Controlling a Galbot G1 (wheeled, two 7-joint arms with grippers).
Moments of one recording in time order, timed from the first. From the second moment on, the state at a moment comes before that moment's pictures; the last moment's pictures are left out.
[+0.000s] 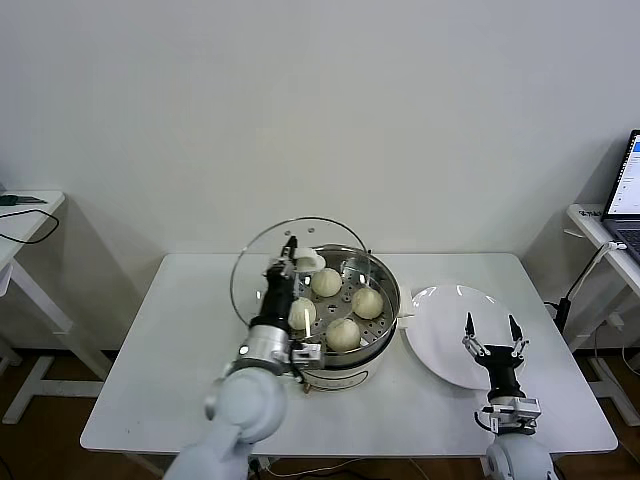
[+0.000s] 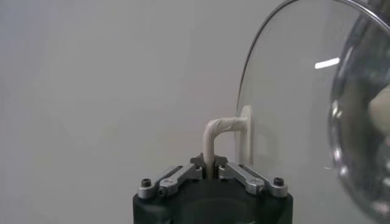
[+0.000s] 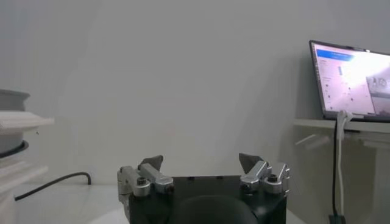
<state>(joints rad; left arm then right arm) 1.02 -1.39 -0.01 -1.99 1.35 0.45 0.18 -1.31 1.19 0.55 1.51 0.29 0.40 0.15</state>
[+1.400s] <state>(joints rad) 0.95 -1.55 0.12 -1.75 1.58 0.52 0.28 -1.30 1.21 0.55 1.47 0.28 0.41 0.15</state>
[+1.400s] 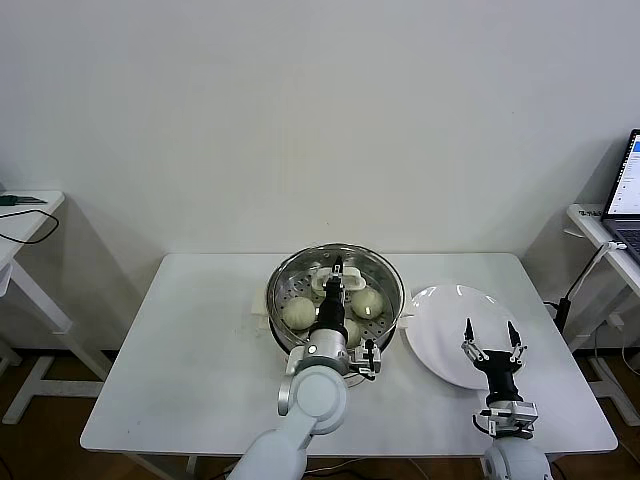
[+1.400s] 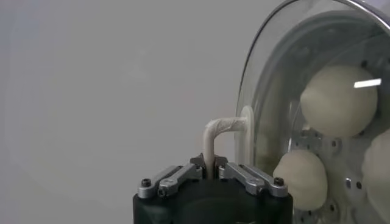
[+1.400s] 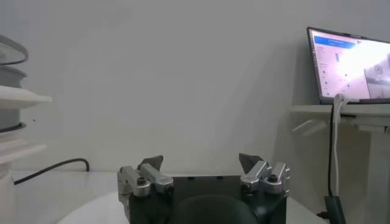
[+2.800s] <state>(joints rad) 0.97 -1.55 0.10 -1.75 1.62 0.50 0.29 -1.31 1.22 0.54 1.48 0.26 0.42 0.14</state>
